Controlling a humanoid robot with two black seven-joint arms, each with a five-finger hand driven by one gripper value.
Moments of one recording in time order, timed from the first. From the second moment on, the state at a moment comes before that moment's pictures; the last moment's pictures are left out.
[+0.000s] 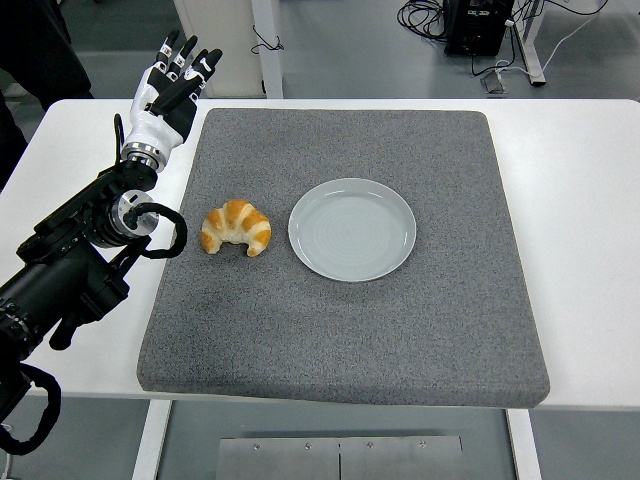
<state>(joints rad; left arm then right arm) -0.89 0.14 -0.78 -0.60 0.08 -0.13 -0.41 -0.08 0.00 0.00 0.12 -0.11 0.03 0.41</state>
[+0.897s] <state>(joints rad) -1.03 0.29 -0.43 -0.60 0.10 -0.01 -0.37 -0.08 0.00 0.00 0.12 -0.11 0.03 0.41</state>
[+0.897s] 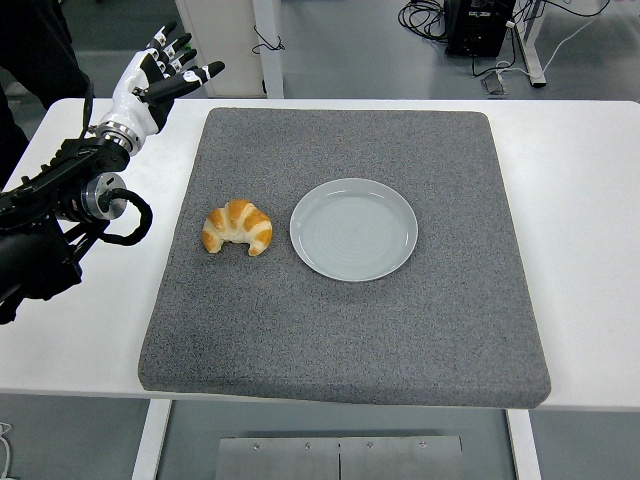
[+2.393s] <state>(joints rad) -1.14 0.63 -0.13 -1.08 0.72 -0.03 -0.31 -0.08 0.00 0.00 0.12 -0.11 0.03 0.41</state>
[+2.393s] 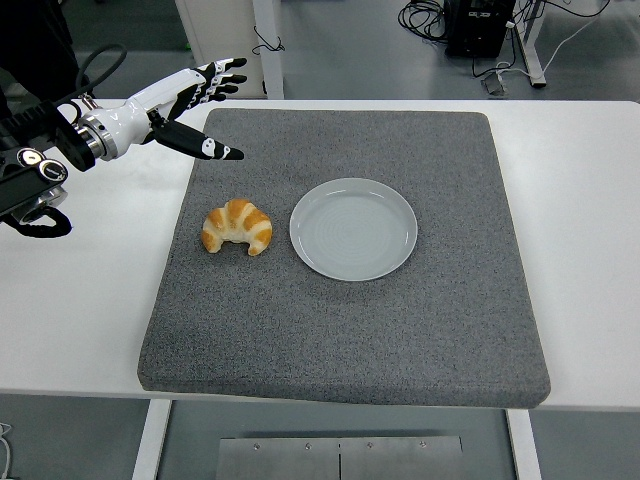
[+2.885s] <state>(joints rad) -1.12 0.75 -0.06 -1.25 0.90 -0.03 -0.31 -0.08 0.00 0.00 0.12 -0.11 0.03 0.41</state>
